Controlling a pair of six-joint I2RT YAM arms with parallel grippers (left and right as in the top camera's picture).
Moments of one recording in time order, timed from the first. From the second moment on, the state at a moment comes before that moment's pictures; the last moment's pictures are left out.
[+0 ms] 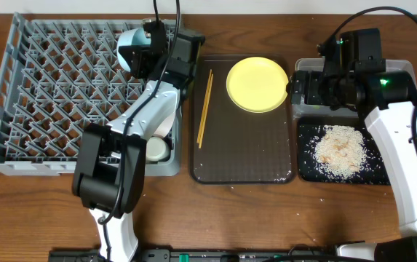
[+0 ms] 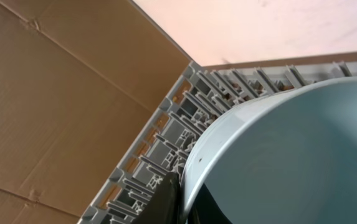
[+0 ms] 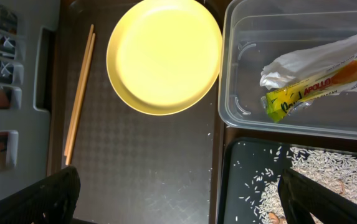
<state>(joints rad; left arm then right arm) -0.34 2.01 1.43 -0.12 -1.32 0.07 0.13 1.54 1.49 -0.98 -0.19 0.21</state>
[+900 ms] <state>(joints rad) -0.34 2.05 1.43 -0.15 -1.40 0.08 0.13 1.54 1.49 -0.98 -0.19 0.21</state>
